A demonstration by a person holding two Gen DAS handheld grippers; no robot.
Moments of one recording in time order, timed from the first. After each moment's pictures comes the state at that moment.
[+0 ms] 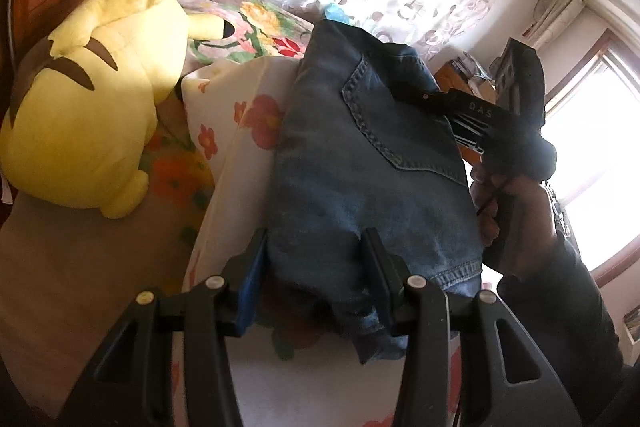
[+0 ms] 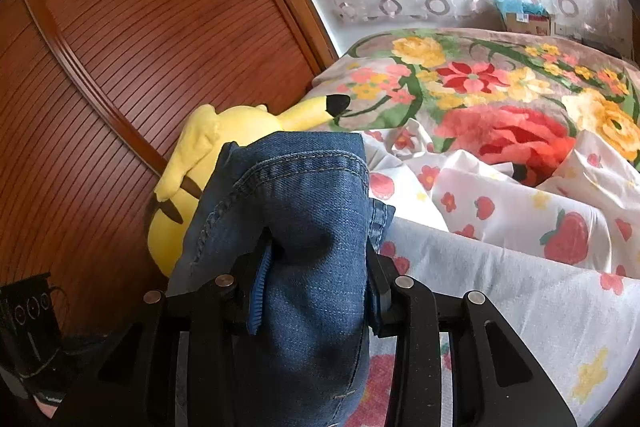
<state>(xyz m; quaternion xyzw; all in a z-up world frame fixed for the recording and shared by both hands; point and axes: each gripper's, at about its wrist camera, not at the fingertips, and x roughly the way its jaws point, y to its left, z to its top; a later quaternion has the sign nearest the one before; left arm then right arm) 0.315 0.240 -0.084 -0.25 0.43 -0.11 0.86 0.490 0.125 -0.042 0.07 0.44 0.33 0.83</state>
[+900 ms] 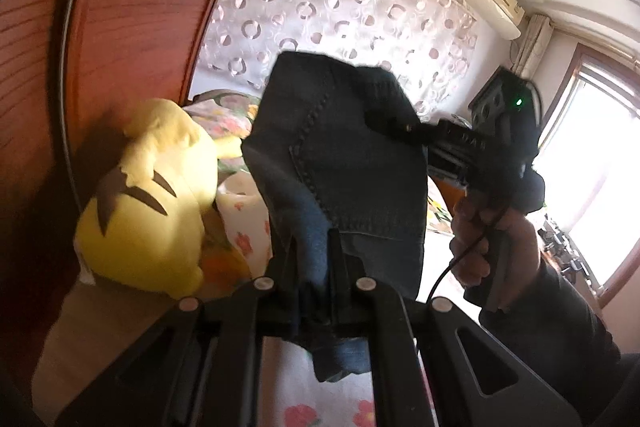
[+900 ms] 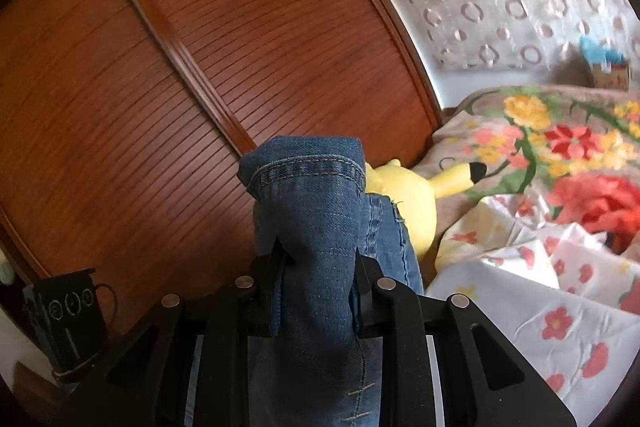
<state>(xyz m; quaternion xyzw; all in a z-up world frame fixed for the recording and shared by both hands) 0.245 0.304 0.032 -0.21 0.29 -0.08 0.93 0.434 0.214 0.072 0.13 0.35 0.48 0.80</state>
